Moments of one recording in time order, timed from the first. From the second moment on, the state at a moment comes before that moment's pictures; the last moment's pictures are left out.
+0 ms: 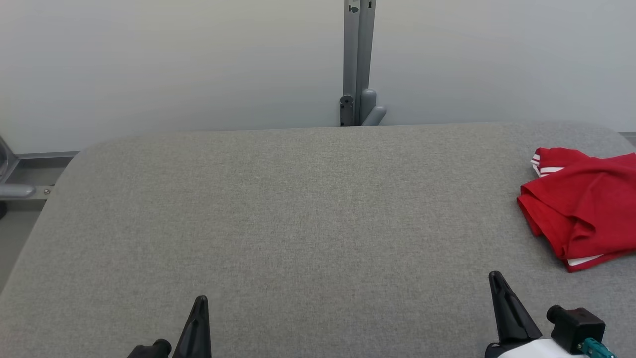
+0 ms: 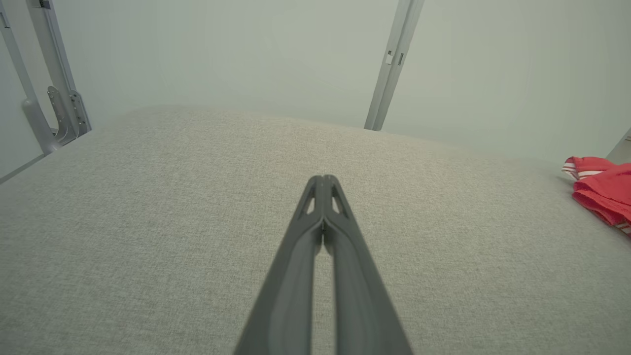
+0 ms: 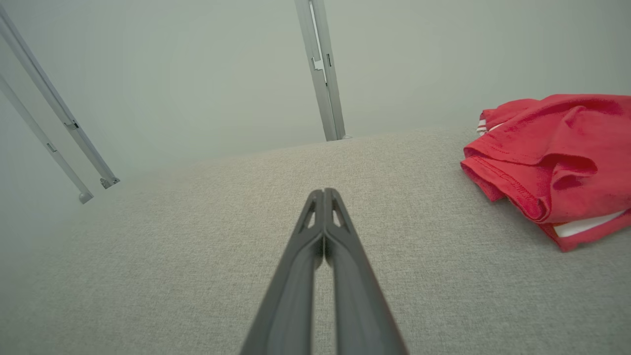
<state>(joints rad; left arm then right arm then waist) 0.17 0.05 -0.18 0.14 -0.27 0.00 -0.25 0.17 -0.07 0.07 0.09 0.26 0.13 -0.24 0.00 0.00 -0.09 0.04</state>
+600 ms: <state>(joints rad) 0.10 0.05 -0.15 0.18 -0.59 -0.03 -0.20 0.09 -0.08 0.02 0.15 0.59 0.13 -0.14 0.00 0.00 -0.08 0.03</state>
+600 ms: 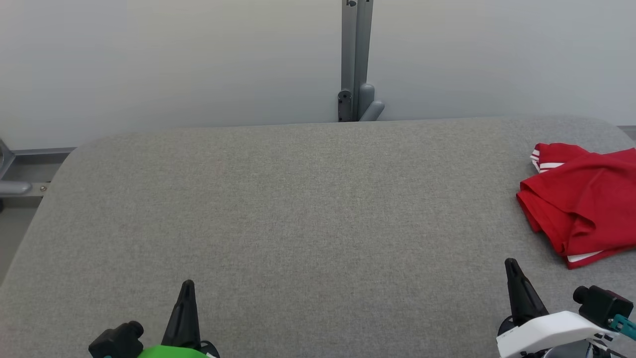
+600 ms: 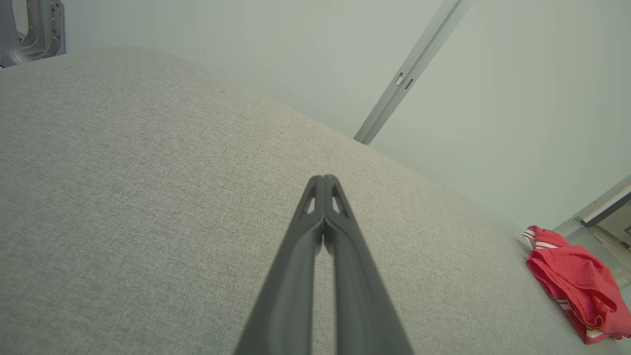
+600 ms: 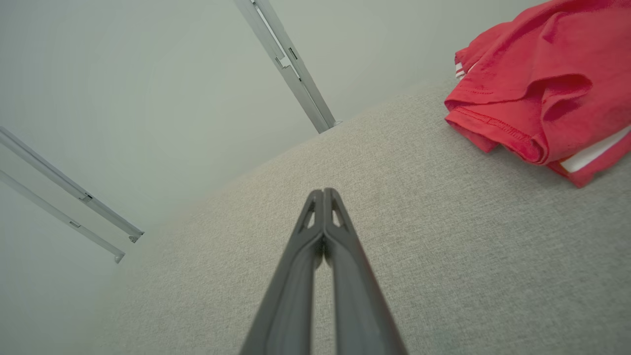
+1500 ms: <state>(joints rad) 0.00 0.05 -0.10 0.23 -0.98 -0.07 -0.14 -0.01 -0.08 -0.07 0.22 0.97 0.13 -0.01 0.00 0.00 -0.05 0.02</state>
